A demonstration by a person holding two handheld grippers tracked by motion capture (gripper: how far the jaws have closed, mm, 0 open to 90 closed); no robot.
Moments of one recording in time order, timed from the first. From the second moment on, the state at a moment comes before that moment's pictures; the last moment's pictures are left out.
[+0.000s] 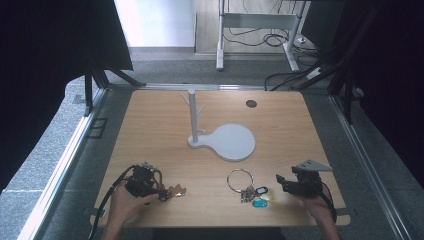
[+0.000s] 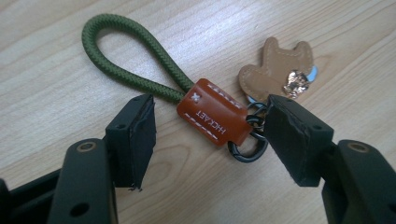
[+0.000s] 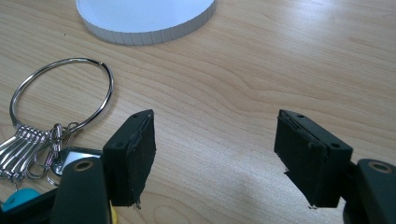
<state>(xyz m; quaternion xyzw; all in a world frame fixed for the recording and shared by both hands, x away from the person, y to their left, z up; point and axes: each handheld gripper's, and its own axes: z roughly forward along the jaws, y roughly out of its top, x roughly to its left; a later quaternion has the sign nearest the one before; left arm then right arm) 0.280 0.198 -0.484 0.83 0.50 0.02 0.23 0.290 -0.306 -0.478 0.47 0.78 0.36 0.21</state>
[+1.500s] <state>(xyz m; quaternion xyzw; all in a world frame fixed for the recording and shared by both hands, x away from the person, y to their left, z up) 0.337 0.207 -0.487 0.83 0.52 0.01 0.21 0.291 -0.309 -0.479 0.48 0.77 0.36 0.22</state>
